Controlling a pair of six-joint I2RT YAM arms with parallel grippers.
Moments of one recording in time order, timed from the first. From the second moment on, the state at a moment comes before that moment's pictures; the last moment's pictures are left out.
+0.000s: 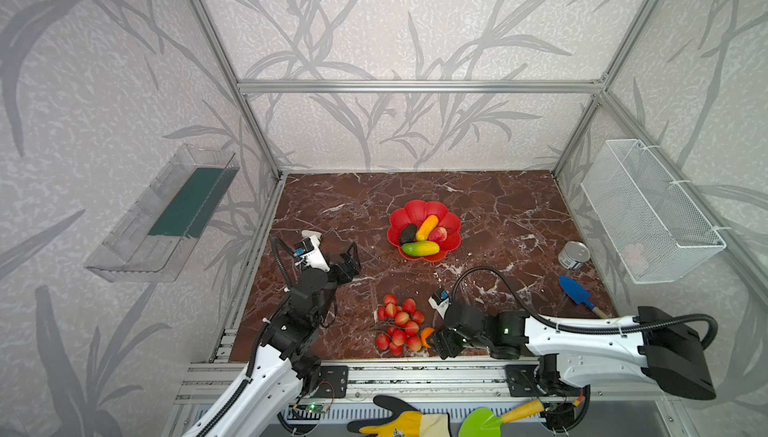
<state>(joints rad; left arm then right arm) -0.46 0.53 0.36 -0.06 -0.32 -0.67 1.25 1.22 0.53 -0.25 0.05 0.66</state>
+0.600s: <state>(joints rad) -0.46 0.50 0.36 -0.06 -0.32 -0.67 1.25 1.37 0.59 -0.20 0.04 0.68</state>
